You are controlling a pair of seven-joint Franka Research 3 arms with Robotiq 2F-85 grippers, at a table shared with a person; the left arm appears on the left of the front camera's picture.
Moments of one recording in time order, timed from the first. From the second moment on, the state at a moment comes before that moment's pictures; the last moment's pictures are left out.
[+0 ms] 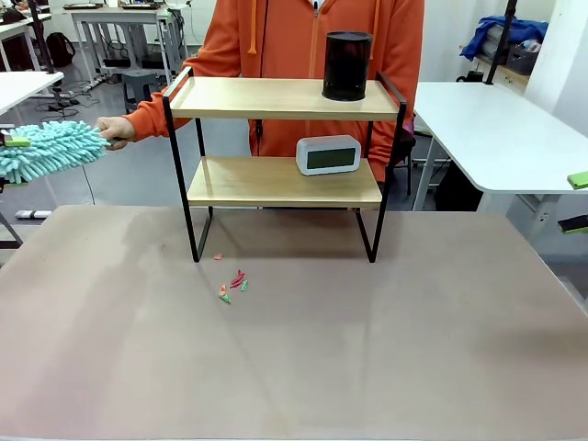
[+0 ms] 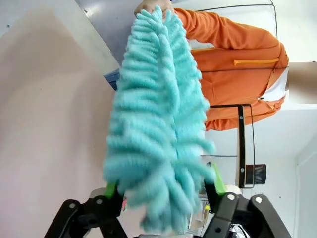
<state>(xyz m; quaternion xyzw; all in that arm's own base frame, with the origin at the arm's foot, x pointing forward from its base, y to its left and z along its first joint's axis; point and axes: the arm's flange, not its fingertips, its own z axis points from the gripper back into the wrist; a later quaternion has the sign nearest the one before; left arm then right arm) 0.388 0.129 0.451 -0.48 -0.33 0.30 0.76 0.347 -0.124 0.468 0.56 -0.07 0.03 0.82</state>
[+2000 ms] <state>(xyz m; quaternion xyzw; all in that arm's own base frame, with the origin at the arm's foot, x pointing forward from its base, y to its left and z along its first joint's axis) 0.383 -0.003 0.408 -0.65 -0.02 0.16 0.74 0.364 0.039 0.419 0.65 0.01 0.05 0.76</state>
